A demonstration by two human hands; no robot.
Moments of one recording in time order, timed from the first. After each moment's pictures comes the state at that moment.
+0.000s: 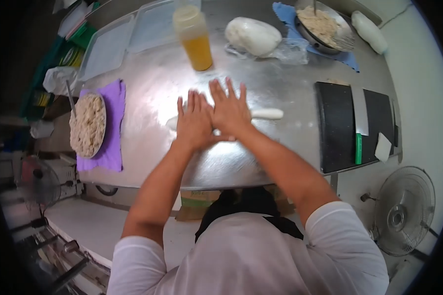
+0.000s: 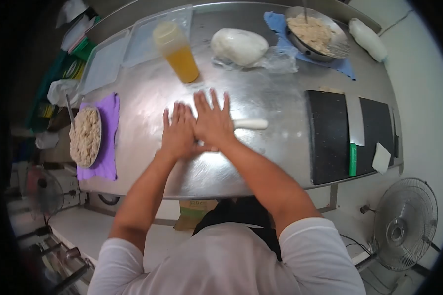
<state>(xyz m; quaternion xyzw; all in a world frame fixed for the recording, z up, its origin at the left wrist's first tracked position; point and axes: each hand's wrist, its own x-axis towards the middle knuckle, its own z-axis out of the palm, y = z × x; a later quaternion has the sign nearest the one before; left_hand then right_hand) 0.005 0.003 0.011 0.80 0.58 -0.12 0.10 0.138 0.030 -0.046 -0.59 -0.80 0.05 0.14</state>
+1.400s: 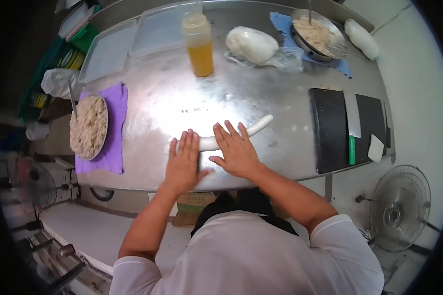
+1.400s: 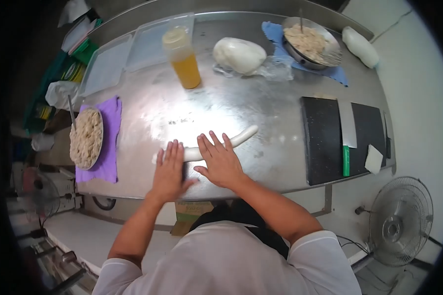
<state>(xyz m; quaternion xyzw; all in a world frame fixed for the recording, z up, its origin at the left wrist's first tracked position) -0.063 -0.099 -0.017 0.84 0.52 0.05 0.14 0.160 -0.076 -0.027 -0.49 -0.86 0.07 0.16</state>
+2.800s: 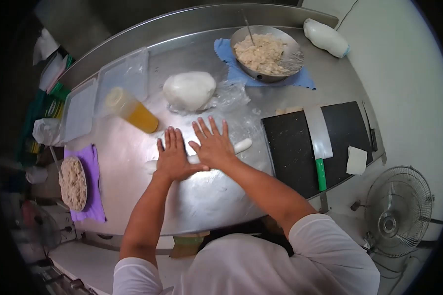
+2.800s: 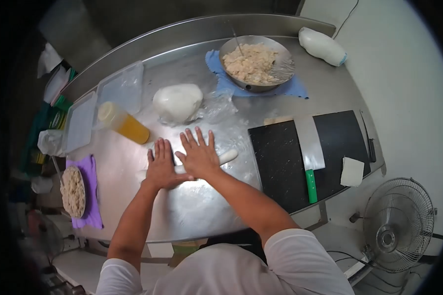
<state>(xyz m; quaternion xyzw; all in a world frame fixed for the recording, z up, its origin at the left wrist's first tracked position) 0.102 0.063 0.007 0.80 0.57 -0.10 0.13 0.269 0.060 -0.040 -0.61 -0.77 0.06 0.15</state>
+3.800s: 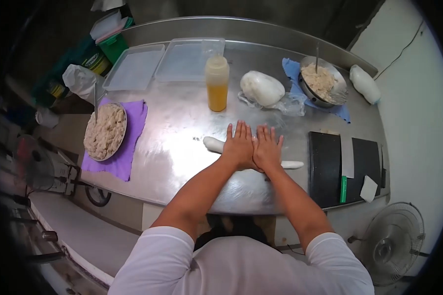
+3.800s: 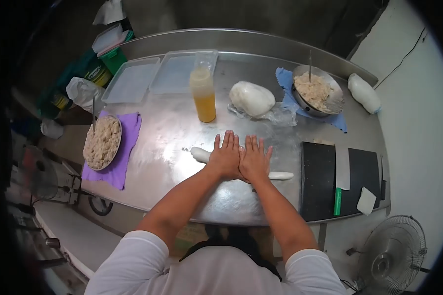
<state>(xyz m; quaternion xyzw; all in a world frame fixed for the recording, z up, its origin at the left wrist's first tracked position) 0.089 0.023 -0.007 0.85 0.53 0.01 0.10 0.235 0.020 -0.036 -0.68 -0.72 0.09 0.10</state>
